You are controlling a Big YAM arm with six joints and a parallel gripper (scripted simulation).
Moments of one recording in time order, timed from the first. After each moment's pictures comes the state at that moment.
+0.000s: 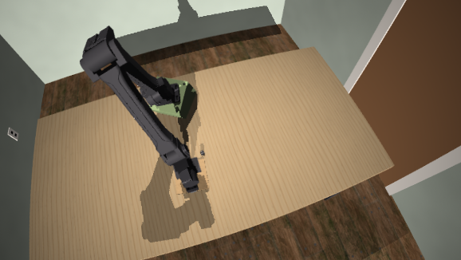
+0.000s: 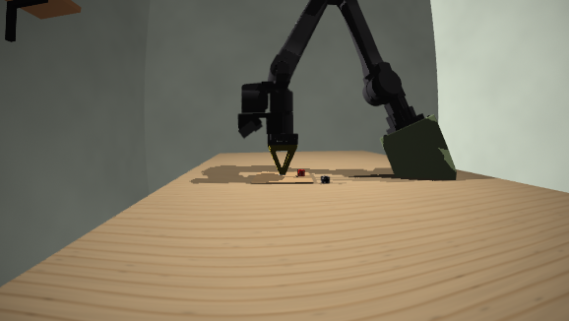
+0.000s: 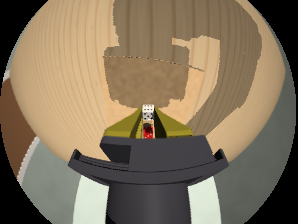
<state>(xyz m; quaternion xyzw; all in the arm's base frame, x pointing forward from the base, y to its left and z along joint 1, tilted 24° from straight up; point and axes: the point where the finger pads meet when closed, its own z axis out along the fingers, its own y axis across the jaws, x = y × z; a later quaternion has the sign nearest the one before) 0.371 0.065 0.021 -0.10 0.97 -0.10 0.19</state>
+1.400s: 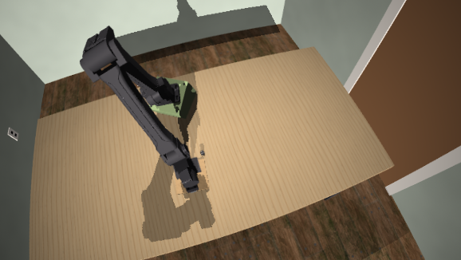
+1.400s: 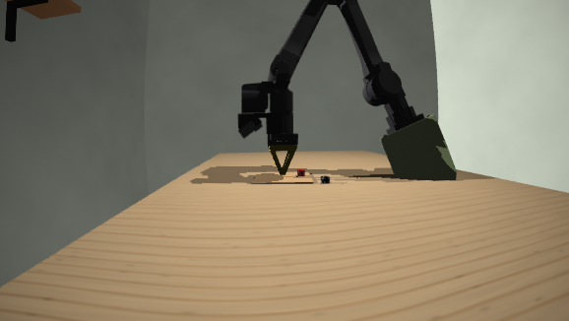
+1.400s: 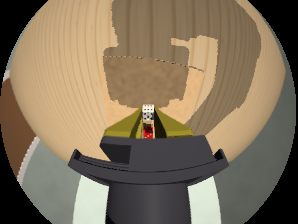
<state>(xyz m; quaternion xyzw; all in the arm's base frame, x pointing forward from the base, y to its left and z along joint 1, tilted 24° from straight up) 0.371 0.065 0.021 -0.10 0.97 -0.10 0.19</state>
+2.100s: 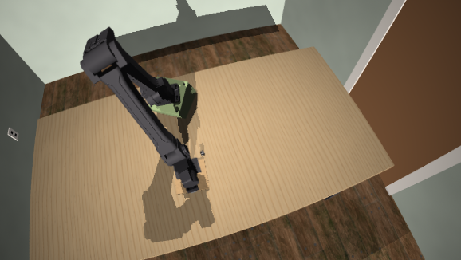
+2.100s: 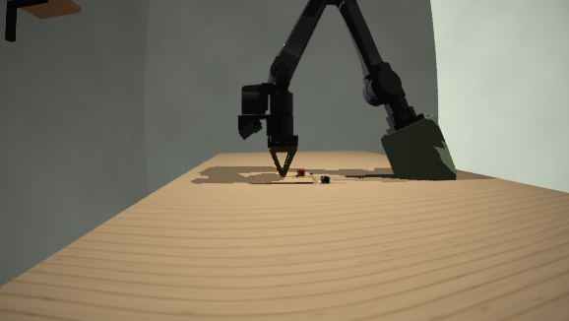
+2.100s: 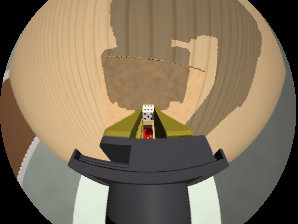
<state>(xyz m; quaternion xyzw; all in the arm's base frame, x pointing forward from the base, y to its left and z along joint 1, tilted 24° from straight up) 0.372 0.064 0.017 -0.10 0.97 -0.10 0.19</state>
